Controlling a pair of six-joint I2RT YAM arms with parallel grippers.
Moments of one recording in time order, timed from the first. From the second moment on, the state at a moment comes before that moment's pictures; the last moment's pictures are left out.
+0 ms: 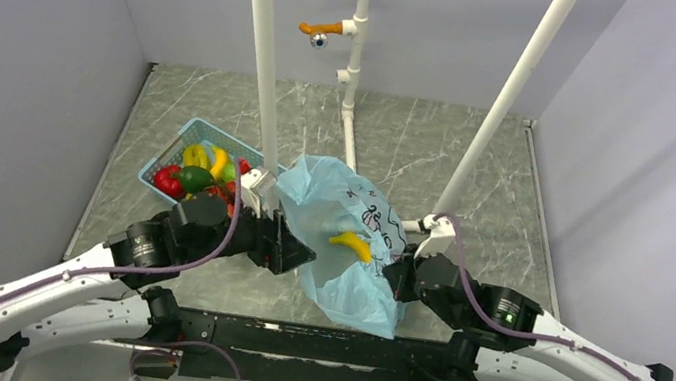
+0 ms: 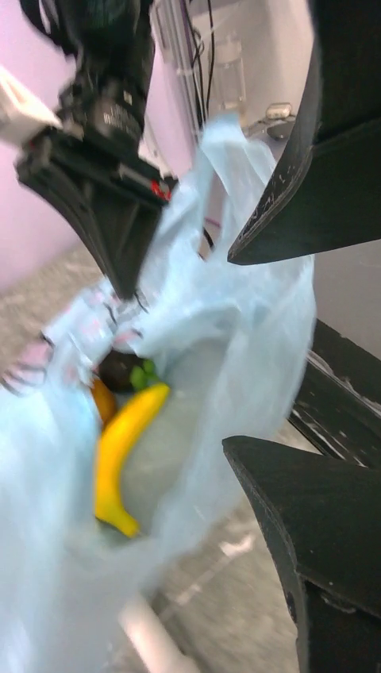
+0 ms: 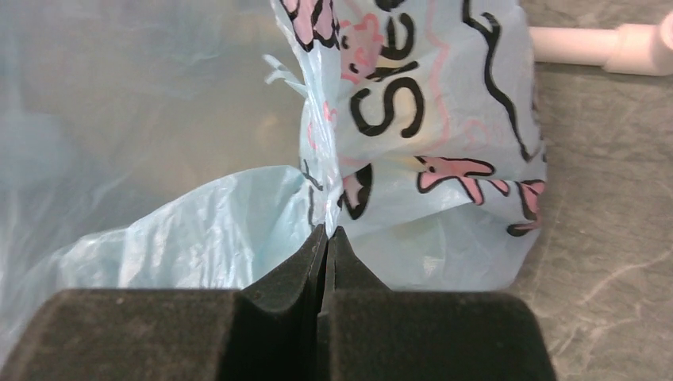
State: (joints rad) left arm -0.95 0.70 0.74 -0.39 0.10 -0.70; right arm 1.20 0.66 0.72 -0.73 0.49 0.75
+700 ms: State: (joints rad) left arm -1.17 0.71 0.77 -0.38 -0.30 -0.76; right arm 1.19 0.82 0.80 -0.37 0.09 0.51
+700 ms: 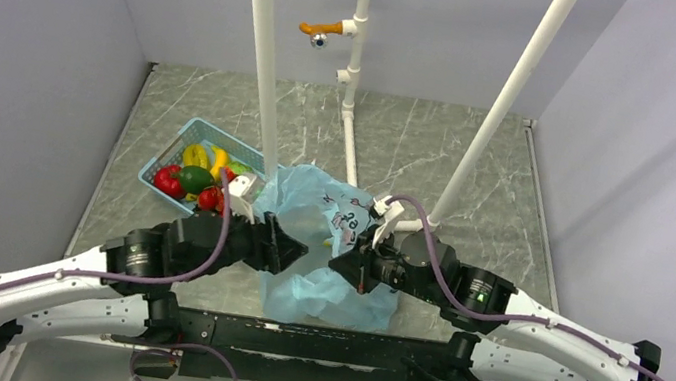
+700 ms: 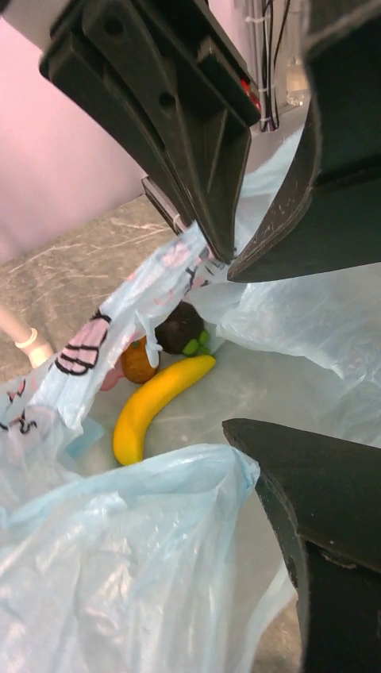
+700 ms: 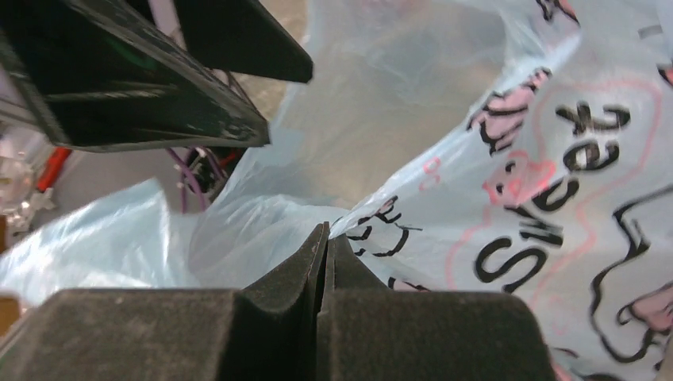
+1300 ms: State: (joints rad) left arm -1.18 0.87 0.76 -0.40 -0.32 -0.80; right arm 1.19 0.60 0.74 -0.38 0.11 0.55
